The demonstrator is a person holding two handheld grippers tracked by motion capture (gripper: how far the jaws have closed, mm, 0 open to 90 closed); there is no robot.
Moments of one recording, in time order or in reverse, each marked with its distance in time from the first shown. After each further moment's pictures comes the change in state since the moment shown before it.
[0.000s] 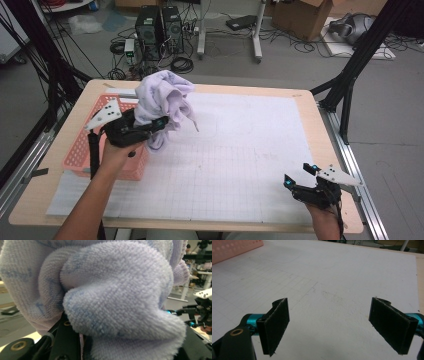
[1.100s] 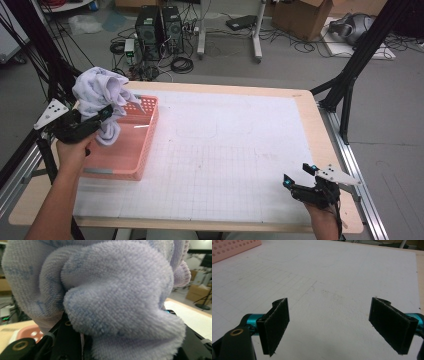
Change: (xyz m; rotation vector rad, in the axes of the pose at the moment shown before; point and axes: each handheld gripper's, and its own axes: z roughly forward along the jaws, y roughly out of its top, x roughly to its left) left arm 0.074 -0.012 -0.110 -0.002 0.439 -0.056; right arm 0.001 0.000 0.002 0.012 -0.009 0.018
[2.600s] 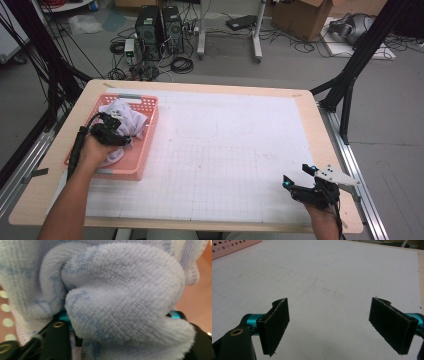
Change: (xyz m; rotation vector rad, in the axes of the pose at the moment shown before) left arm 0.006 -0.069 0.080 0.941 0.258 0.246; right arm 0.001 -0.001 0.000 0.013 0.002 -0.016
